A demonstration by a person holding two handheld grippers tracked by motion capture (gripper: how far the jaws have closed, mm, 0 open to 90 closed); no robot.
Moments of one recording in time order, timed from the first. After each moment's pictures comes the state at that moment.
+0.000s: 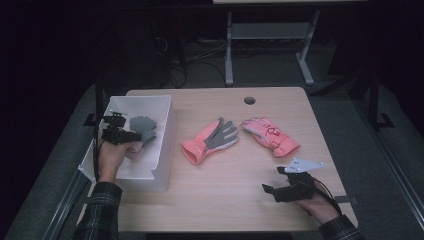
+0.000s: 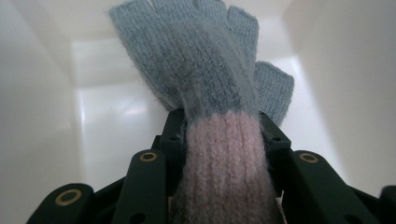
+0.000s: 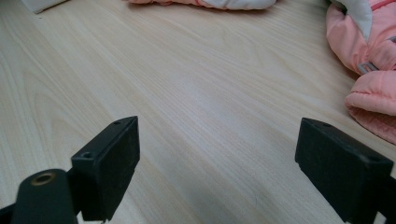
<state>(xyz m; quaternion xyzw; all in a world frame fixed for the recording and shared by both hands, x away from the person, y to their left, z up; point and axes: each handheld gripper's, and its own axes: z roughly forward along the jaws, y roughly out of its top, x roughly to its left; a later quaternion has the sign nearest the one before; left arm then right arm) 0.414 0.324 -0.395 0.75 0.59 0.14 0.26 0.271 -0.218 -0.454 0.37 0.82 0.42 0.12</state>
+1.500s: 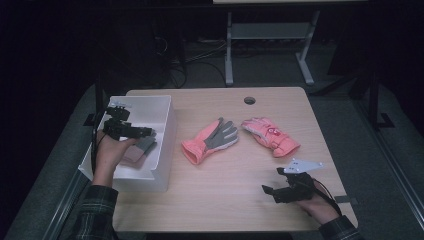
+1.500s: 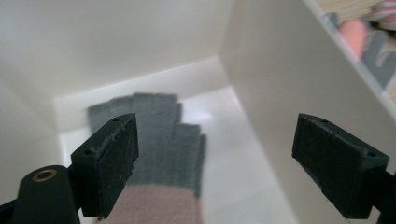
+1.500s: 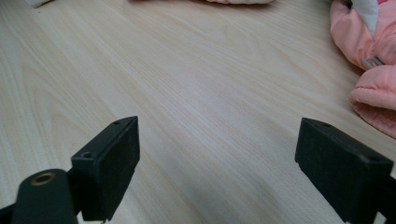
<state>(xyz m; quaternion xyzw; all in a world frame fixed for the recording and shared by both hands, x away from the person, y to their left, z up) 0.395 0.289 -0.343 0.78 0.53 0.16 0.31 0.270 -0.217 -0.455 0.37 0.82 0.41 0.12</state>
